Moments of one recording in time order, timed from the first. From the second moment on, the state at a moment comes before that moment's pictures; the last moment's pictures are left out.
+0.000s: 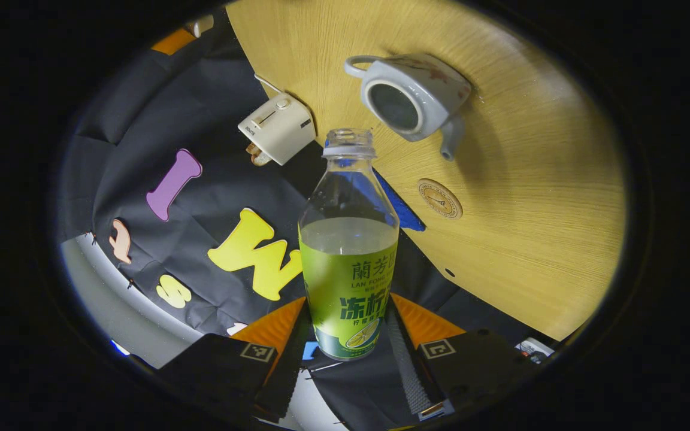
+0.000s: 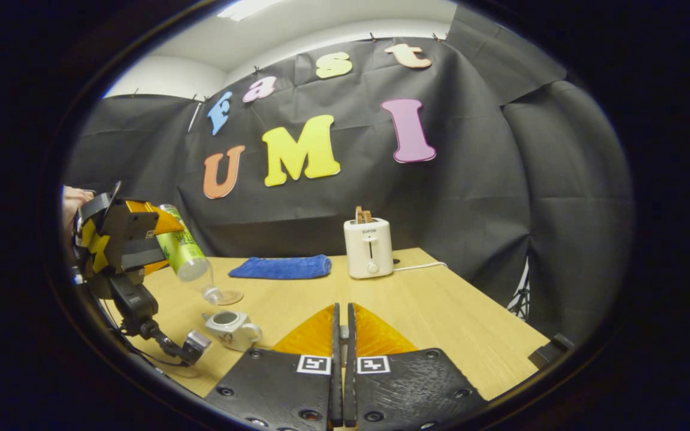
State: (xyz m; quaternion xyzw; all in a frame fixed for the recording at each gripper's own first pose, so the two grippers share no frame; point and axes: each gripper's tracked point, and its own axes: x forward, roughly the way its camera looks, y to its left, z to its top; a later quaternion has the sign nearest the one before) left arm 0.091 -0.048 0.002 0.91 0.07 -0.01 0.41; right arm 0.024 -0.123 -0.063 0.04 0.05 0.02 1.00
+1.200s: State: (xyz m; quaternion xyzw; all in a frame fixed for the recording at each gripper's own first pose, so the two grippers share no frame) left arm 0.053 0.000 -0.092 0.28 0.21 -0.10 0.93; right arm 0.023 -0.089 -0.043 0.03 0.05 0.02 1.00
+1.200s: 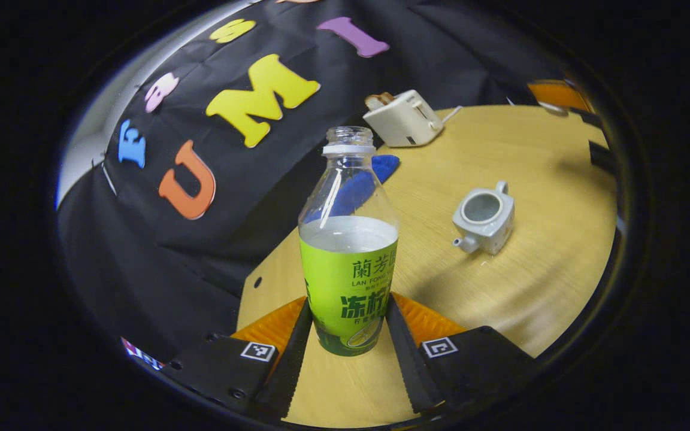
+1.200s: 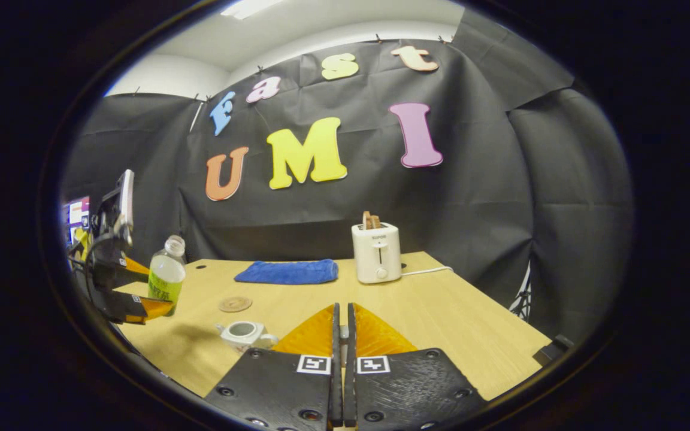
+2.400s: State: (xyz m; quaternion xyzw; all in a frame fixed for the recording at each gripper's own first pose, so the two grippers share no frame) left arm 0.223 -0.027 -0.106 -0.05 0.15 -0.09 0.98; right arm 0.043 -0.074 -0.054 0.00 0.07 0.01 1.00
